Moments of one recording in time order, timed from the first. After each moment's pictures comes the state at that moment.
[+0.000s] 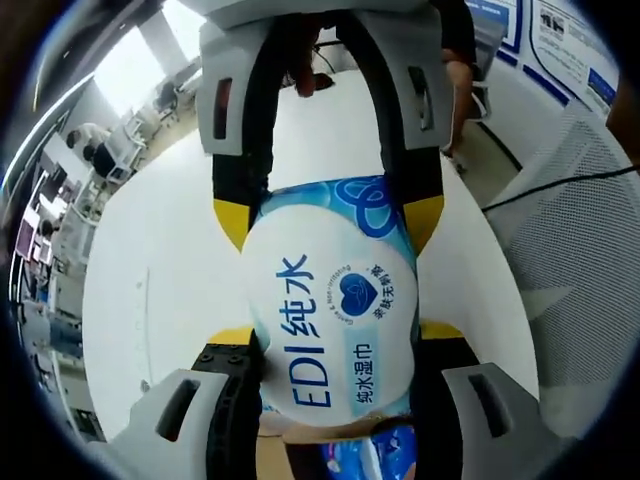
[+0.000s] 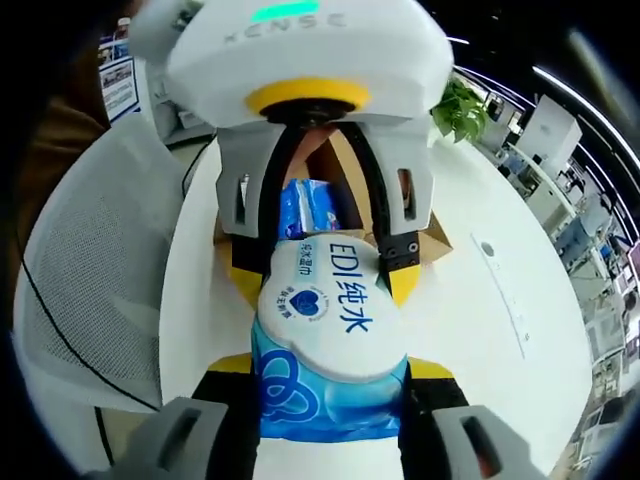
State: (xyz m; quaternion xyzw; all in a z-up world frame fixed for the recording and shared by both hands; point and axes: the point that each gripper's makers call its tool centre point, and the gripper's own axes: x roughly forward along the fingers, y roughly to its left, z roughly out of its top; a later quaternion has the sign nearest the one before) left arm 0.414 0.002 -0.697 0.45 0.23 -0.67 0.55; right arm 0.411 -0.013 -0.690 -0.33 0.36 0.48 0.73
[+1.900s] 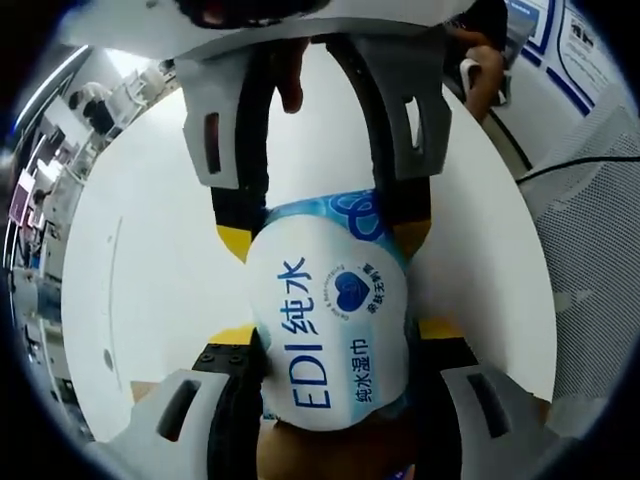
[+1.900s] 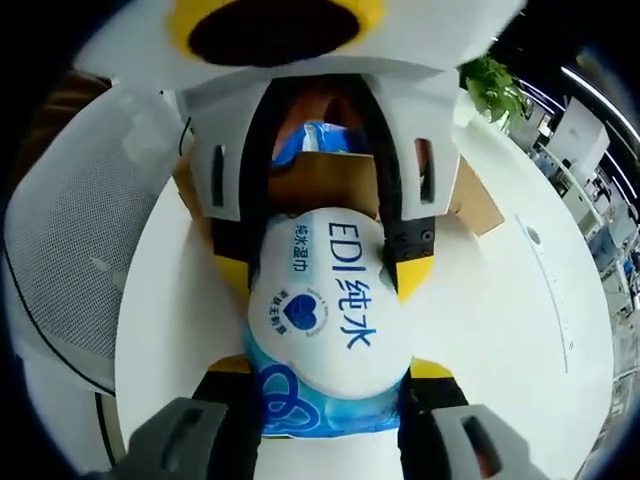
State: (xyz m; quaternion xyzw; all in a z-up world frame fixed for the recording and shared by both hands) left arm 0.427 0.009 -0.763 0.46 0.29 -0.64 0.55; right arm 0.428 -0.008 -0.775 -0.34 0.37 0.52 0.69
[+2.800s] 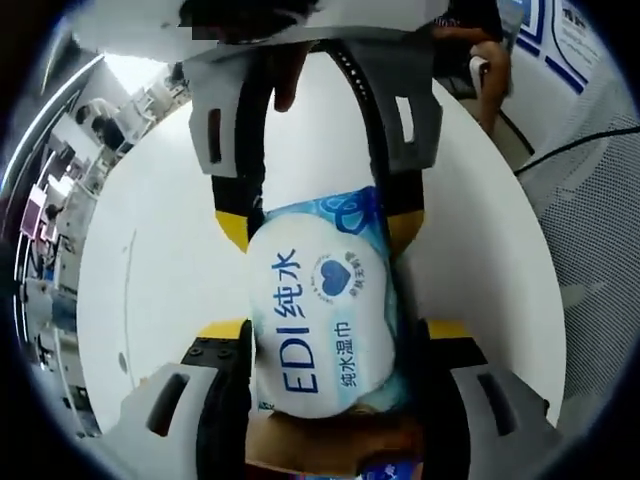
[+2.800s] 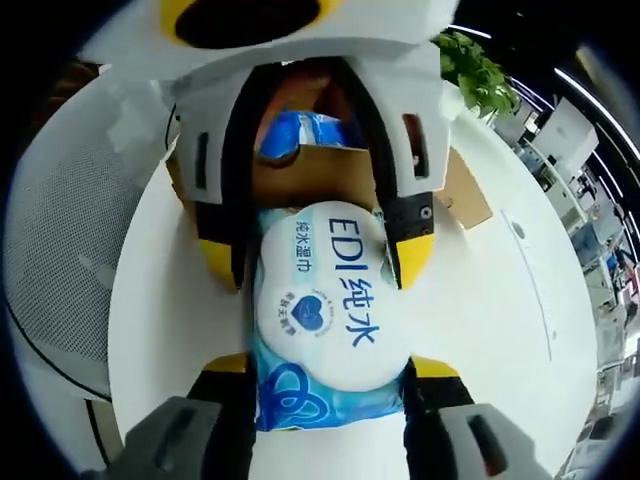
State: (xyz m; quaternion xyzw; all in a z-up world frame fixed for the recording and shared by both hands) left arm 0.429 0.017 -0.754 0.47 0.25 -0.63 0.57; right arm 0.424 -0.016 -0.765 -0.36 0.37 0.47 0.71
